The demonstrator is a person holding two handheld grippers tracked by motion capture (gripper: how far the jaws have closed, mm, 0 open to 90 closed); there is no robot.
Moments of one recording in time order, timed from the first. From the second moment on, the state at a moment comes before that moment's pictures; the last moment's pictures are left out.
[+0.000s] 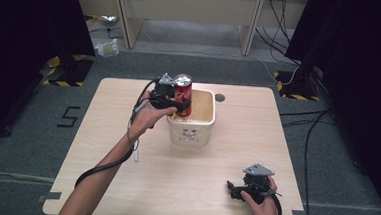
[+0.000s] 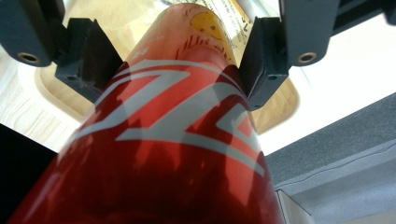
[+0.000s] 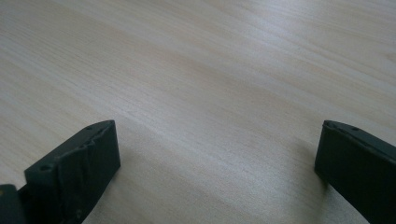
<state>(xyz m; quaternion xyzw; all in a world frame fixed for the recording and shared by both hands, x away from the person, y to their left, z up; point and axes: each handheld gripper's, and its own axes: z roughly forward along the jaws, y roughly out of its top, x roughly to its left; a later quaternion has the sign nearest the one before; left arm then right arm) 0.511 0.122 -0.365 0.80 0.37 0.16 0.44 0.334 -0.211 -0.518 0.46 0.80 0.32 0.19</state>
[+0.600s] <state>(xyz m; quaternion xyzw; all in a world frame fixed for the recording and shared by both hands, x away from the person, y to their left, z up) 0.514 0.123 -0.376 0.80 0.37 0.16 0.44 0.334 -0.211 -0.518 0.46 0.80 0.32 0.19</state>
